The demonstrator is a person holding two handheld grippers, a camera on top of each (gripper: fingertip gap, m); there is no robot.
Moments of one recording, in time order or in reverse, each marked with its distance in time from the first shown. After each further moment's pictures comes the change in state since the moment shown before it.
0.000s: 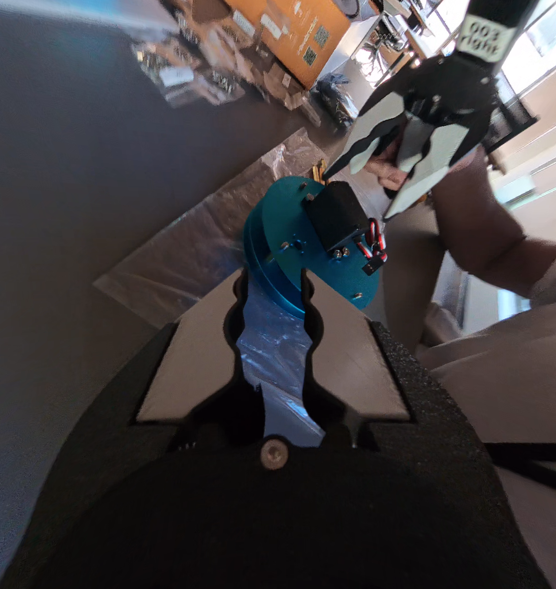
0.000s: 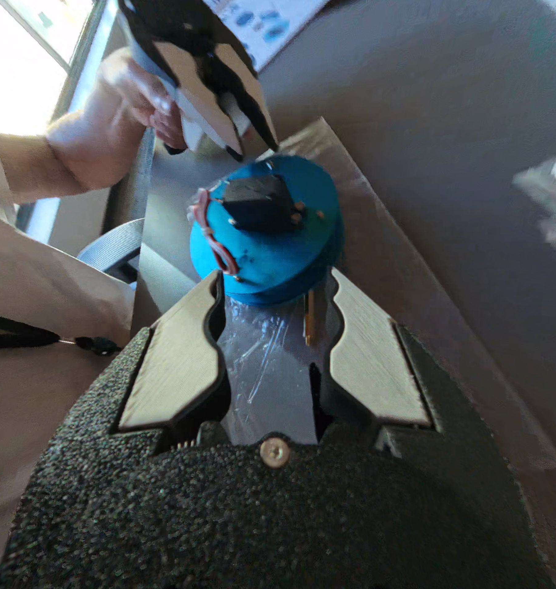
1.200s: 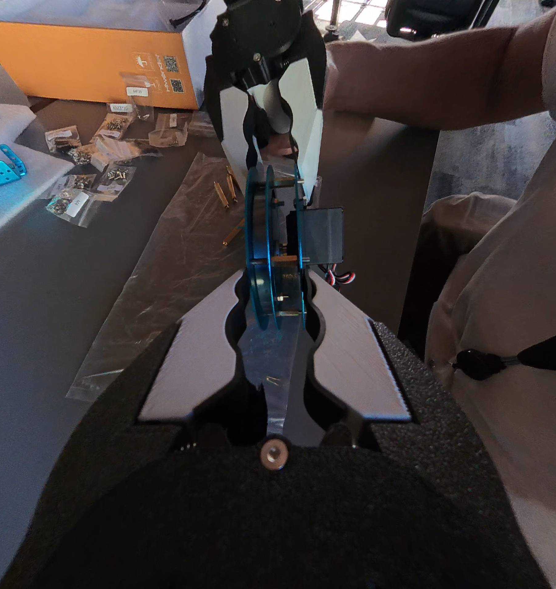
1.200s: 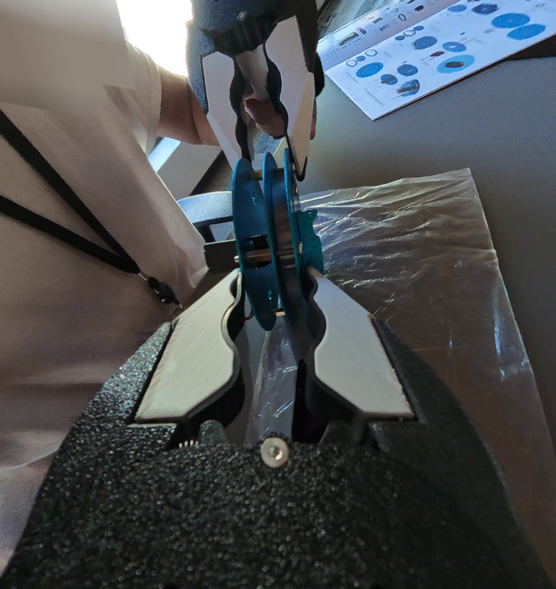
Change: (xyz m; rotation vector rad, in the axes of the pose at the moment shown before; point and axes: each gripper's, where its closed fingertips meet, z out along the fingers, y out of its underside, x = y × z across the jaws) left arm 0.097 0.015 -0.002 -0.050 -0.004 0.608; right arm -0.063 0.000 0.000 0.013 -0.375 -0.296
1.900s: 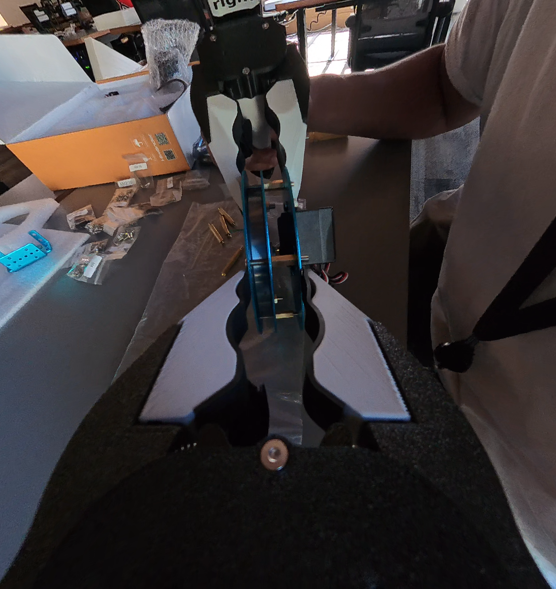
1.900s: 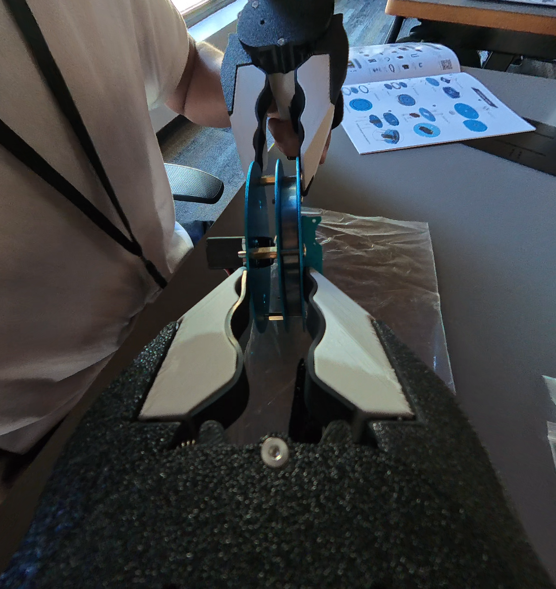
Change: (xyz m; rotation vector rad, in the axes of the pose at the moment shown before) left arm 0.013 -0.006 -0.003 0.142 0.022 0.198; right arm -0.014 -0.012 -0.006 -0.036 0.131 -0.292
